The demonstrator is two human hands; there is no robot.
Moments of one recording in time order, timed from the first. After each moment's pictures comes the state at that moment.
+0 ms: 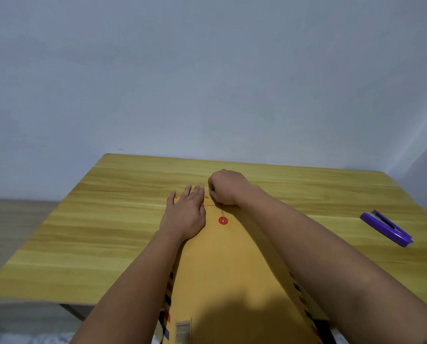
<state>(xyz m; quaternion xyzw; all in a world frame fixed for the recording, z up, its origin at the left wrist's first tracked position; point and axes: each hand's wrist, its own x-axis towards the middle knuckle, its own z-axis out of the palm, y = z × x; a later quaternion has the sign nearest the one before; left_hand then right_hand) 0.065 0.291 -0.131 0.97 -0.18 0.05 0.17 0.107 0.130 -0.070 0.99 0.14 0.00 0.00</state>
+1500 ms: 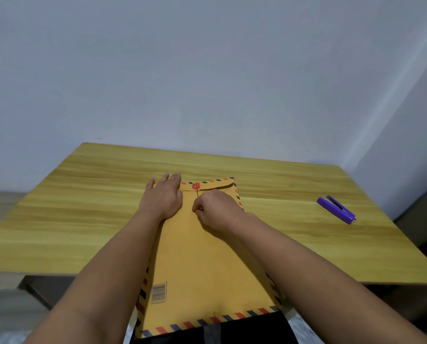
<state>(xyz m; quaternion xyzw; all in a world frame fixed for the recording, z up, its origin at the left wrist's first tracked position) 0.062 0.289 -0.128 0.97 -0.16 0.04 0.17 -0.014 0.118 -0.090 0.98 0.15 0.02 -0.09</state>
